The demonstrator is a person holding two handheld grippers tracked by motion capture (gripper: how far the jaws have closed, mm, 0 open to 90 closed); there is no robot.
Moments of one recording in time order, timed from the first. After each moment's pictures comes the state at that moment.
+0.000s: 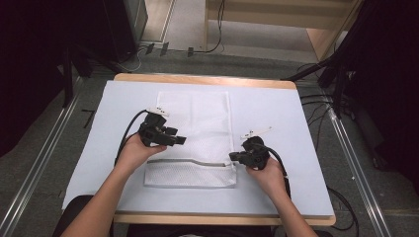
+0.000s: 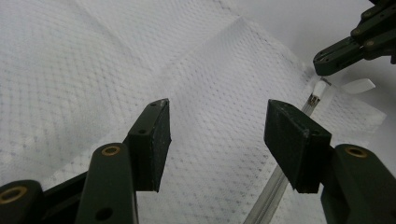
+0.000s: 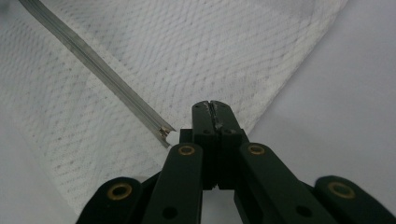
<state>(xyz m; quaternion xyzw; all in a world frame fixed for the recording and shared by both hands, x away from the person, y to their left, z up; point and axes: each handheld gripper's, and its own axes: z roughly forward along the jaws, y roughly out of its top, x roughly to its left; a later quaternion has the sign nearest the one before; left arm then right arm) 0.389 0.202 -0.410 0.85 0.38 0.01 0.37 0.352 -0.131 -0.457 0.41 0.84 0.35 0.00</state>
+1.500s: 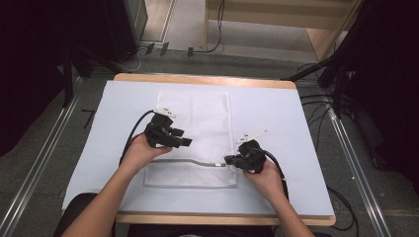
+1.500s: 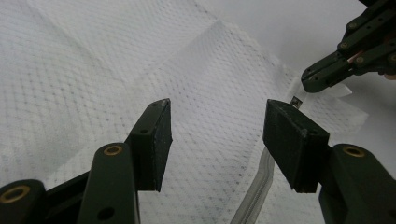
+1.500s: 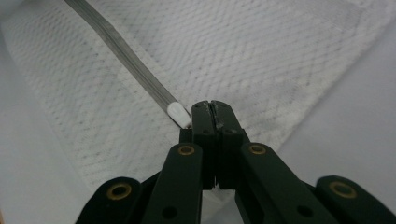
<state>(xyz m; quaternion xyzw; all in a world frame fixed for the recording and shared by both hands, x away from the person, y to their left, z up) 0.384 0.183 -0.406 0.86 0.35 0.00 0.38 0.342 -0.122 -0.455 0.37 0.85 0.37 0.00</state>
